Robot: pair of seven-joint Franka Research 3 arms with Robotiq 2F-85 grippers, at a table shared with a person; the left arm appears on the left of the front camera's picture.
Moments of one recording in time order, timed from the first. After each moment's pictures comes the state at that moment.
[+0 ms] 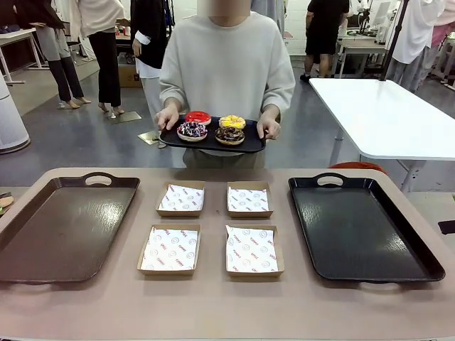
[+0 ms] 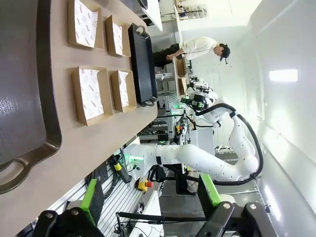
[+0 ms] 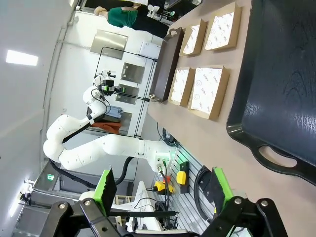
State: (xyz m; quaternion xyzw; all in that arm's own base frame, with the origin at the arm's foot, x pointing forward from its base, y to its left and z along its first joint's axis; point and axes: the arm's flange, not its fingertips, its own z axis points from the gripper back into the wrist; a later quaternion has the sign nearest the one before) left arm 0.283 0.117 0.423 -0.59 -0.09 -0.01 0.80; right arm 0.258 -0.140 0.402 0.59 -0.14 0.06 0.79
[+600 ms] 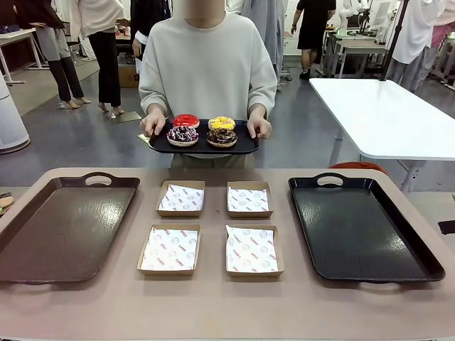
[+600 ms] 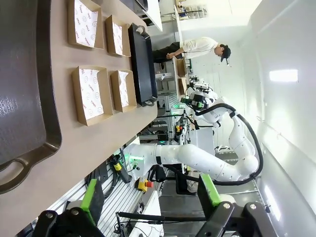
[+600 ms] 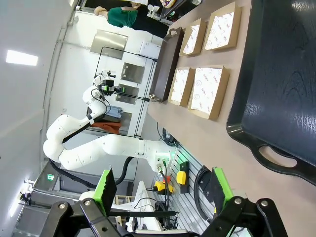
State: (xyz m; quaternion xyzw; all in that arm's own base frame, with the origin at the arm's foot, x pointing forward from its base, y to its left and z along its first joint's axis) left arm 0.283 0.117 0.423 -0.59 -0.09 -0.01 0.80; right arm 0.258 -0.140 0.402 0.59 -0.14 0.06 0.79
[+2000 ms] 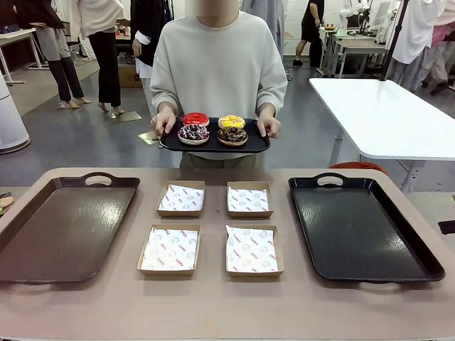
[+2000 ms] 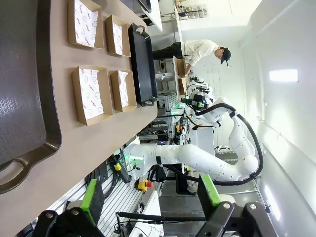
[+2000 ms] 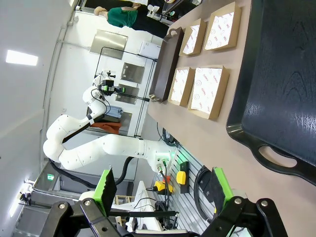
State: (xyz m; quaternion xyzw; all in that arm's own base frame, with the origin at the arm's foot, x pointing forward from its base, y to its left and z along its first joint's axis) left arm 0.283 0.117 0.423 -0.59 -0.09 -0.01 0.80; right arm 0.258 -0.140 0.402 0.59 -0.14 0.06 0.79
